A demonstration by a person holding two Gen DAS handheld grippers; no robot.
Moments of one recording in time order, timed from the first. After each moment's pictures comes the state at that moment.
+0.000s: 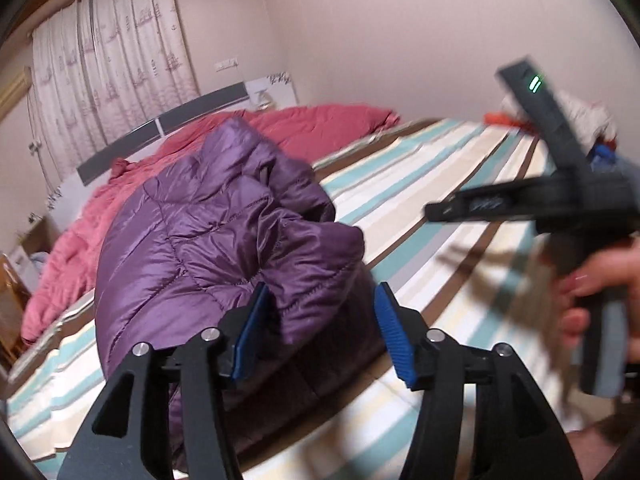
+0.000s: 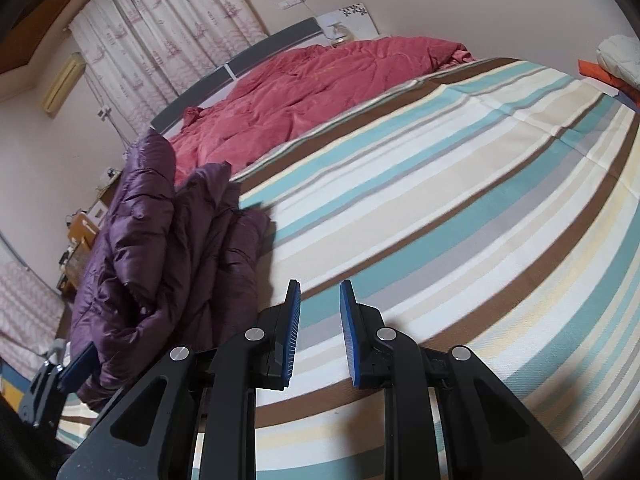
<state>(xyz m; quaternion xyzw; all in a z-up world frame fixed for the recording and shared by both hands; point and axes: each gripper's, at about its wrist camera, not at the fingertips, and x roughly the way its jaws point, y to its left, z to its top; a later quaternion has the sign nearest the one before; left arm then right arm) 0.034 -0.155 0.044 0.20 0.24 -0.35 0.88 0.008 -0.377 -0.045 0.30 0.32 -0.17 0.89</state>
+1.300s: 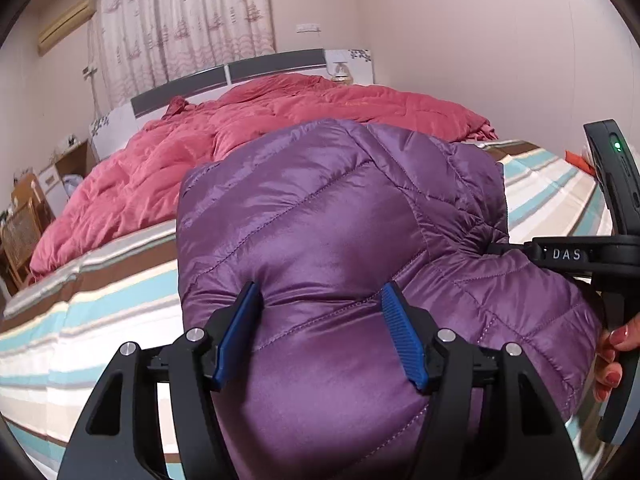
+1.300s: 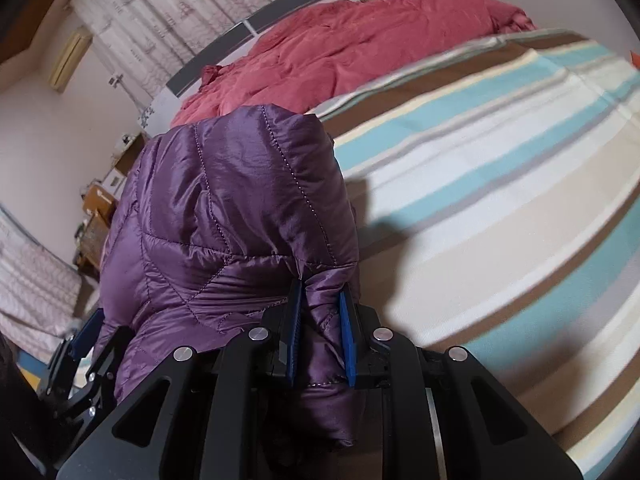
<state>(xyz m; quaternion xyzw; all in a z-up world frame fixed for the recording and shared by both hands) 0.131 -0.119 0.040 0.12 0.31 -0.24 0.91 0.124 -0.356 -0.069 0.30 0.38 -0.11 0.87</state>
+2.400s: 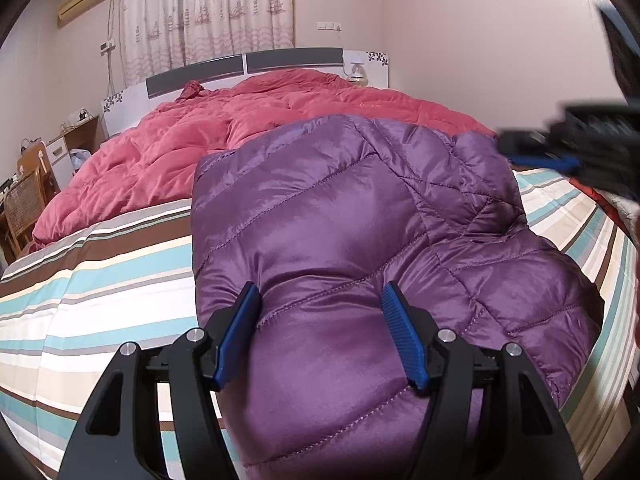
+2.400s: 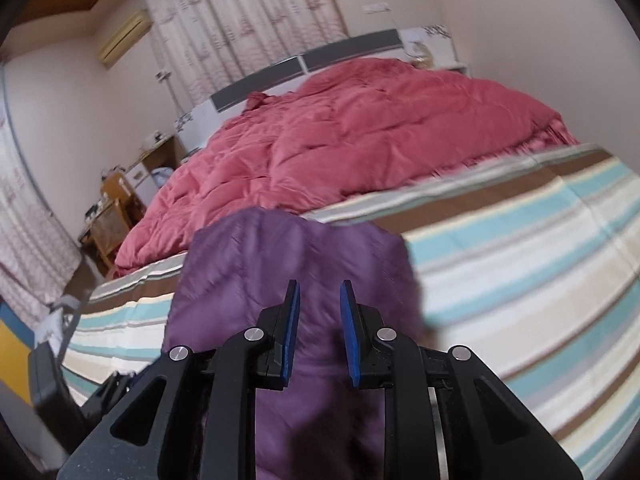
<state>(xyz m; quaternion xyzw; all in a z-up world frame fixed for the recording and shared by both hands) 0.135 -0.094 0.039 0.08 0.32 -0.23 0.91 0.133 -0.318 0.033 0.20 0.32 -0.09 0.92</state>
